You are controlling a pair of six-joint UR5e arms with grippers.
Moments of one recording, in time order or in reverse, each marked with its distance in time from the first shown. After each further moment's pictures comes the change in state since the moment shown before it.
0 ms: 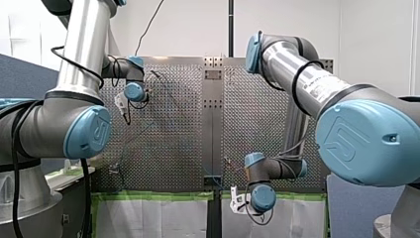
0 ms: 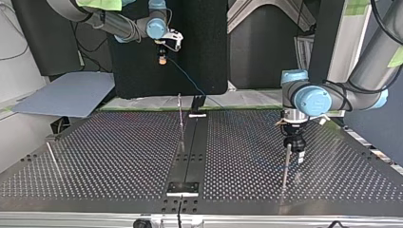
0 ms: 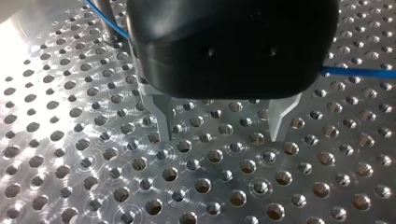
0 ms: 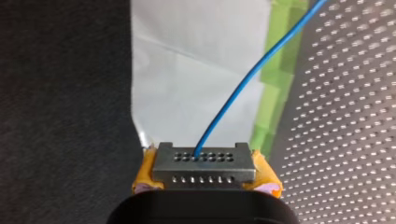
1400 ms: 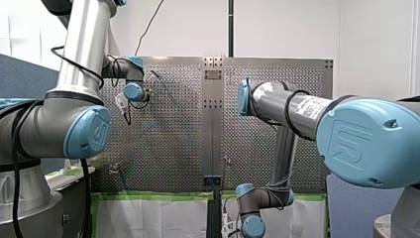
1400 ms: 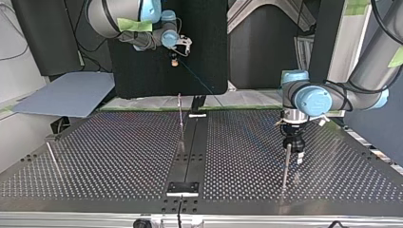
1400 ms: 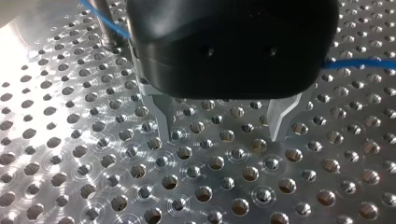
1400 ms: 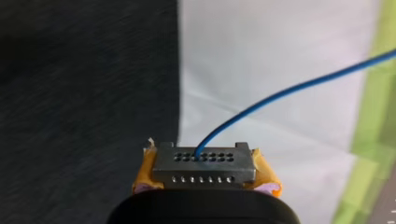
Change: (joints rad) left arm 0.003 0.000 0.000 0.009 0.024 0.002; right arm 0.032 0.343 -0.332 0.051 -0.046 0.048
